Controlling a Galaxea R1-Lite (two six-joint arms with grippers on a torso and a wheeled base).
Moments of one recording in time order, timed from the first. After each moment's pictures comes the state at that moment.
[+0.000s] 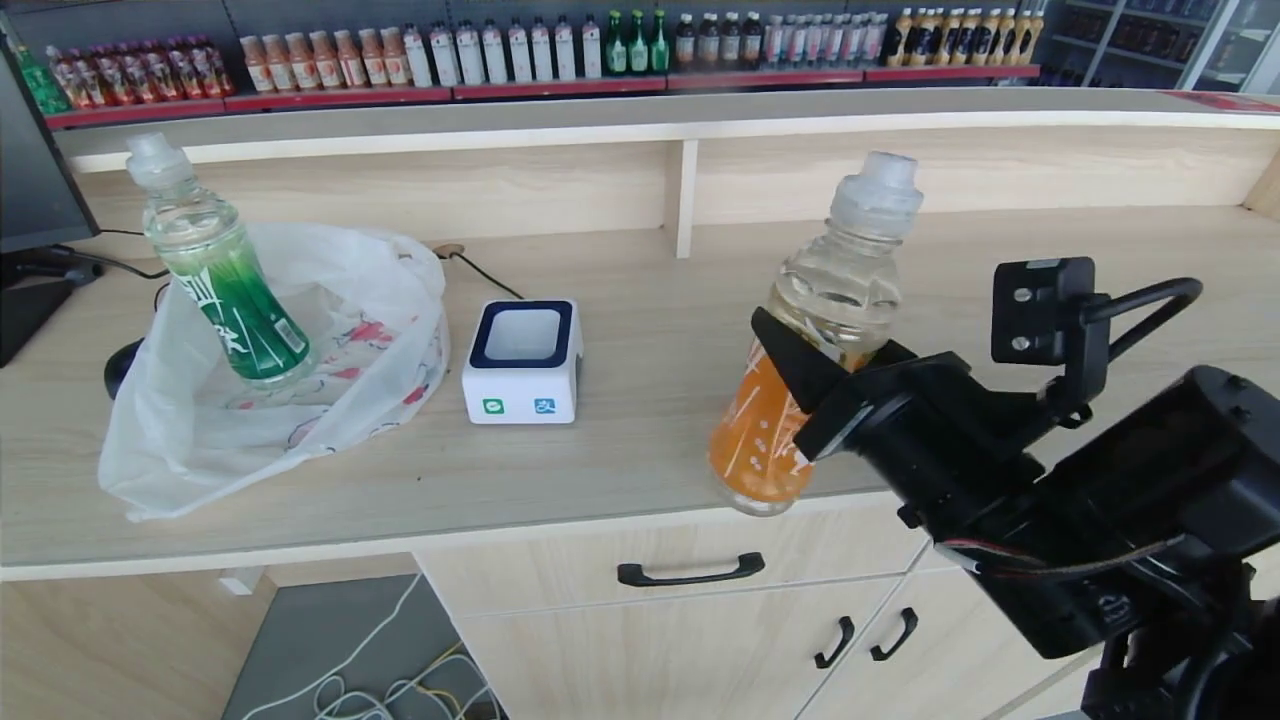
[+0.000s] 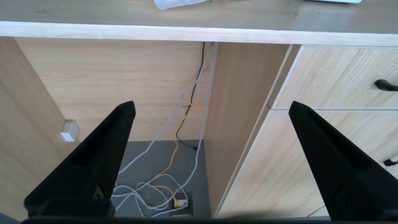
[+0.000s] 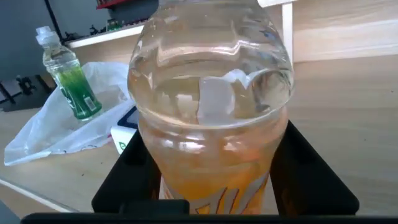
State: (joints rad) left arm 0.00 0.00 0.00 0.00 0.00 0.00; right arm 0.76 1.75 -0.59 -1.57 -0.23 0.05
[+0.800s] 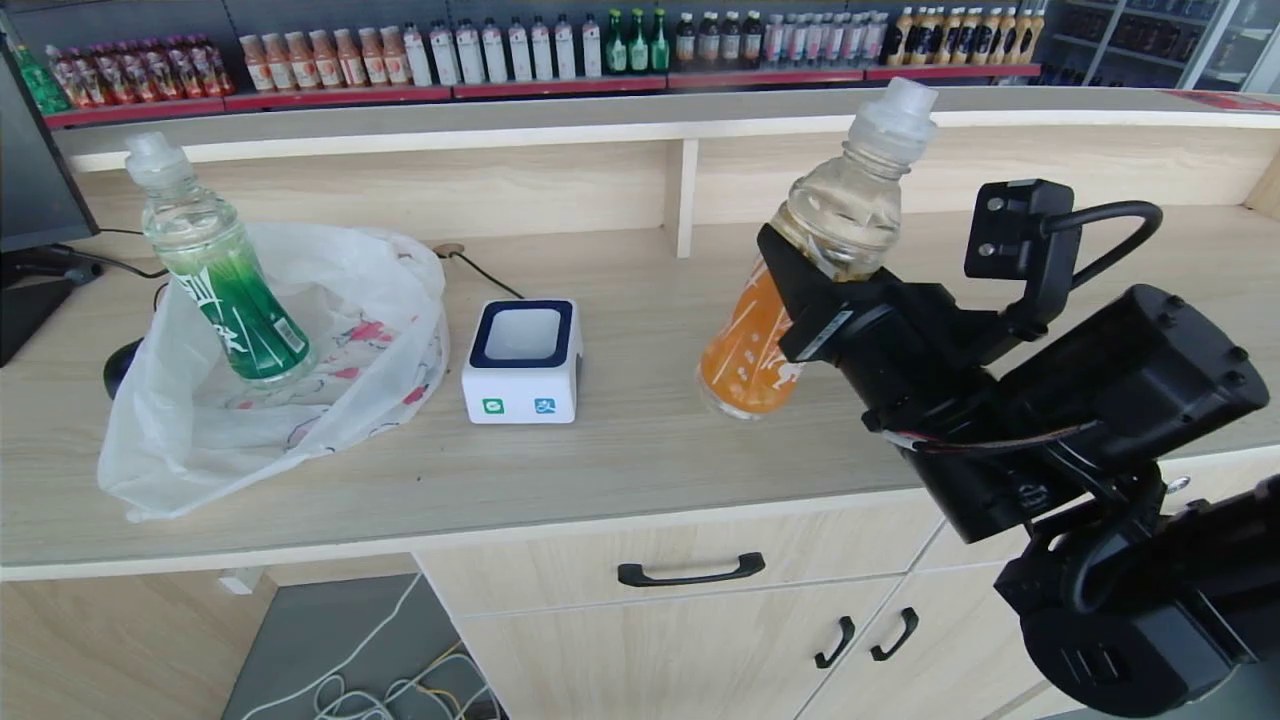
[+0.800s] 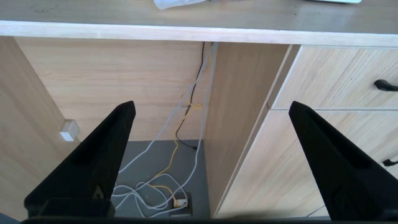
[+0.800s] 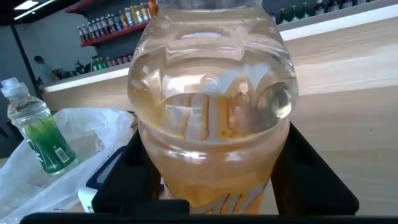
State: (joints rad) left arm 0.00 0.00 0.00 0.00 0.00 0.00; right arm 0.69 1.84 -0.80 -1.57 -0.25 0.05
